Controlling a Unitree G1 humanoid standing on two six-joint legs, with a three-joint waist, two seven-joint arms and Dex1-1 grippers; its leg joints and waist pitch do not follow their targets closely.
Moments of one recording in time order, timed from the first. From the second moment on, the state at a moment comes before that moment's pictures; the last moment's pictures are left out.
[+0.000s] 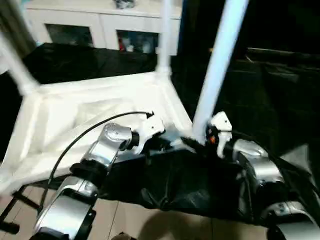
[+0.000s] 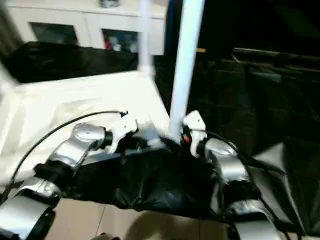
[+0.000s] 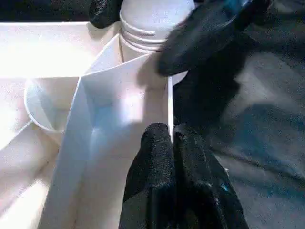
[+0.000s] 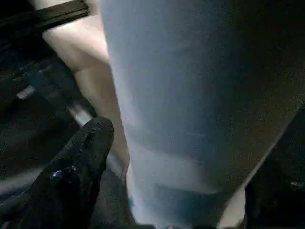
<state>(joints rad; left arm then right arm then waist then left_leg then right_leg) -0.68 0.23 -0.25 0.73 0.11 0.04 -1.18 -0.47 -0.29 0.08 0.64 0.11 0.02 1.03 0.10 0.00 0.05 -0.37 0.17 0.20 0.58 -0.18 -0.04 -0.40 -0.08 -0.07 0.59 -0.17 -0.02</state>
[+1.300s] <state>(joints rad) -0.70 0.18 -0.24 0.77 0.12 0.08 -1.04 -0.45 -0.18 -0.01 0.61 0.11 0.08 0.71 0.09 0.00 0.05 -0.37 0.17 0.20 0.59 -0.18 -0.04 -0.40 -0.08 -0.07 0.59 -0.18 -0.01</state>
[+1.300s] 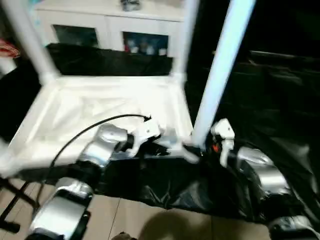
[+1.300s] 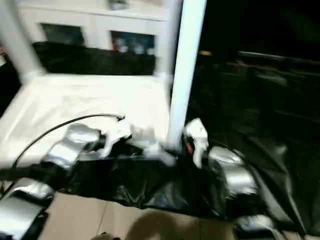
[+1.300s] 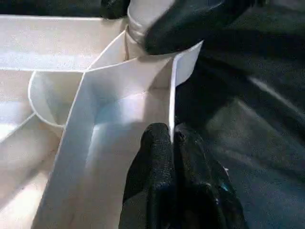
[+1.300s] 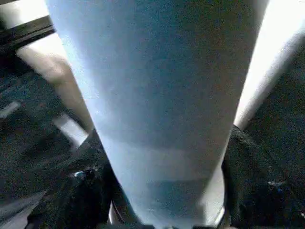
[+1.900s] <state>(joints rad) -0.74 0.08 -0.23 0.81 0.16 0.13 -0.83 -0.55 -0.07 -0.09 0.78 0.06 0.00 0.37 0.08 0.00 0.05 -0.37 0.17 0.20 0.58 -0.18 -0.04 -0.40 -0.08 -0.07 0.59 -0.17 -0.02</state>
